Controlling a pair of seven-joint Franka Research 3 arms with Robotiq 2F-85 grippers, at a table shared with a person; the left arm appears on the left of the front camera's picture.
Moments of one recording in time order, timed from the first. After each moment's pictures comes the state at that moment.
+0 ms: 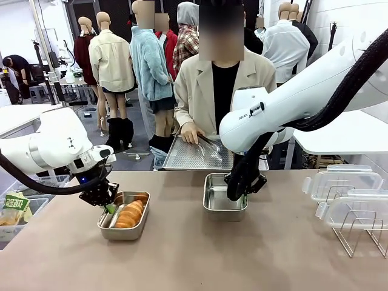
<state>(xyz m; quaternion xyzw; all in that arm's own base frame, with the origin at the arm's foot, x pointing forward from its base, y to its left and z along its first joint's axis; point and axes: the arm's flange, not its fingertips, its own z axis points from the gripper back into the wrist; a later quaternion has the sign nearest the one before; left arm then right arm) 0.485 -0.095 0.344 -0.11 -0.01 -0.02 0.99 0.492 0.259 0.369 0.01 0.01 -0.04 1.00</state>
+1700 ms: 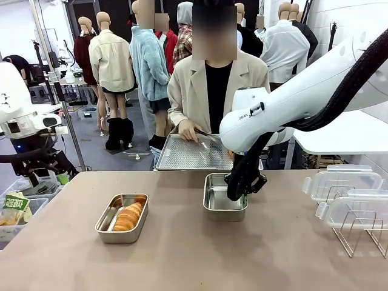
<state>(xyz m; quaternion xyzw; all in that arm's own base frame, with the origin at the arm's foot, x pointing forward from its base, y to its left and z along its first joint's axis) 0.454 0.026 0.465 -0.04 -0.02 -0.03 1.00 0.492 0.259 0.369 0.01 0.01 -0.04 1.00</state>
